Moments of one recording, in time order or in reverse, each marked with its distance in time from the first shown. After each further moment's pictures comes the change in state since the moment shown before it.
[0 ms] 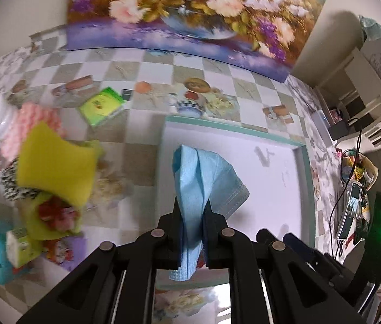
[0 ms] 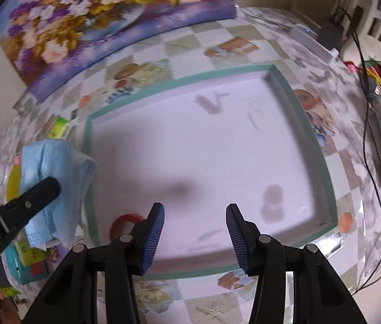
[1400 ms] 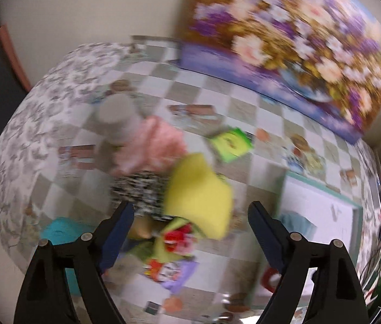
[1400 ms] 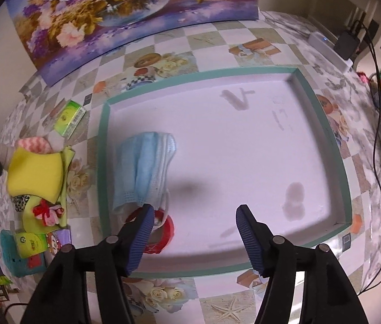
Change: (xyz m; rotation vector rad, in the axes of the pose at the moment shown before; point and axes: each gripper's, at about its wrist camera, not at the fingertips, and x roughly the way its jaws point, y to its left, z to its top) left arm -0.058 0.132 0.006 -0.264 -0.148 0.285; right arm 0.002 0.033 -0.009 -0.083 -0.005 0.006
